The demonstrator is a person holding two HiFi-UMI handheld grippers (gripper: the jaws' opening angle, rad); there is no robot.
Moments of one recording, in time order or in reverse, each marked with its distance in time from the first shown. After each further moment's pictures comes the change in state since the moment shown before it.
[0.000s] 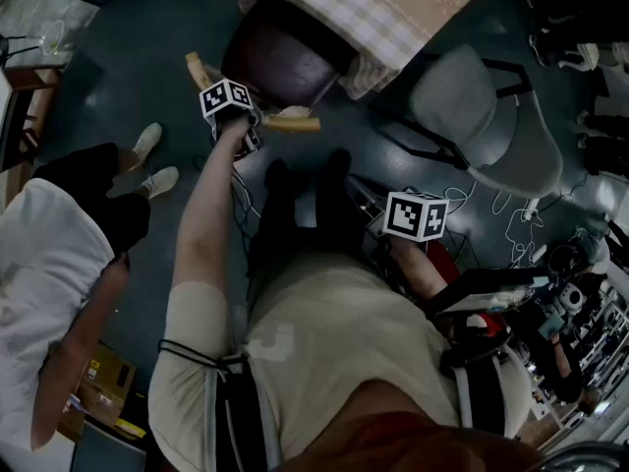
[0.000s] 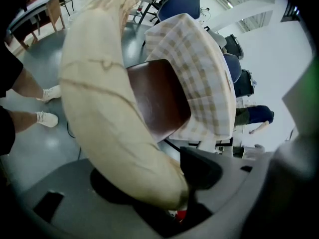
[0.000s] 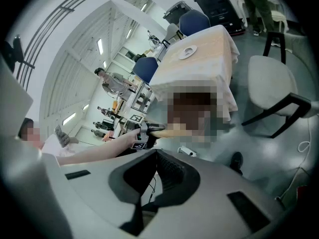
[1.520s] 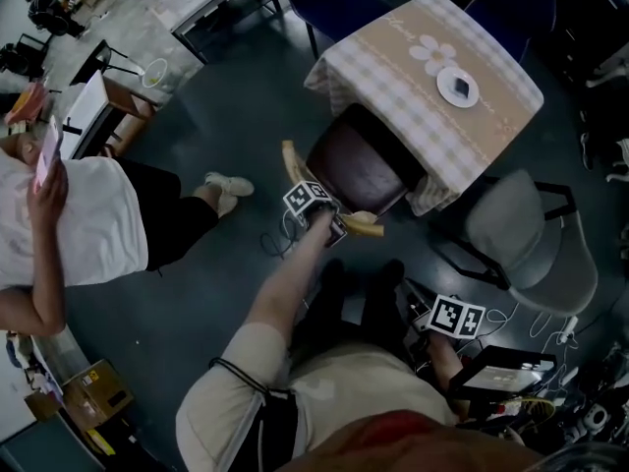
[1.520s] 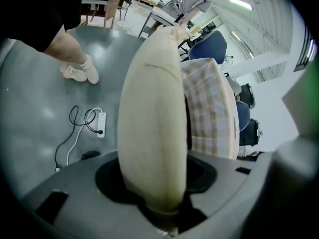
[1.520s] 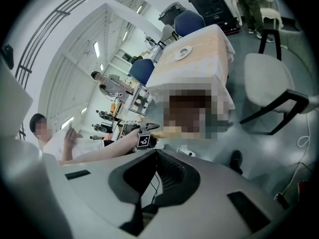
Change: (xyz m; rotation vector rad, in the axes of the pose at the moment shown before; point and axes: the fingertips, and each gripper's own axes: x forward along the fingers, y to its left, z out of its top) left arm -0.005 0.009 0.031 -0.385 -0.336 -0.044; right arm 0.002 -0.011 0.001 0.047 -0.012 -0.009
